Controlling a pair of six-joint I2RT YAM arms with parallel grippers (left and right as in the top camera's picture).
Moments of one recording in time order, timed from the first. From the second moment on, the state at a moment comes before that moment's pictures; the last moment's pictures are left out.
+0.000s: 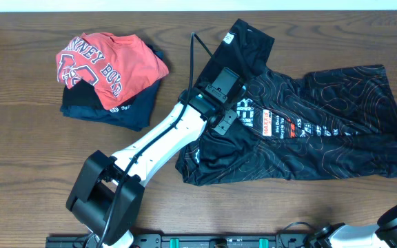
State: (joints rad) left arm -0.69 1.81 1.38 -0.74 -0.08 -0.02; right arm -0.94 1.65 1.03 -0.41 -0.24 0.48
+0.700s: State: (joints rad) left arm -0.69 1.78 1.20 -0.96 0.01 -0.14; right arm -0.97 1.65 1.03 -0.52 -0.24 0.47
